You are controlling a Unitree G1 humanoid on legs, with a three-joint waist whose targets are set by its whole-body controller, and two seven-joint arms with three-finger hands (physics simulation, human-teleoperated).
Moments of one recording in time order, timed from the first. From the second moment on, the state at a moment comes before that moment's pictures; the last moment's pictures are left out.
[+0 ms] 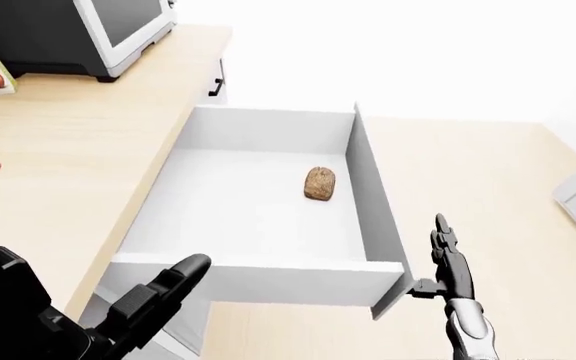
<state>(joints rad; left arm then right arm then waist) 0.26 -0.21 0.17 -1.02 0.97 -0.45 0.26 -0.33 -0.32 -0.20 1.27 0.08 -0.82 0.08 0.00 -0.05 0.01</state>
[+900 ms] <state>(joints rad) 0.27 -0.22 0.18 -1.02 0.96 -0.47 0.26 -0.47 -0.28 -0.13 1.26 -0.09 -0.67 0.09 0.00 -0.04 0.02</state>
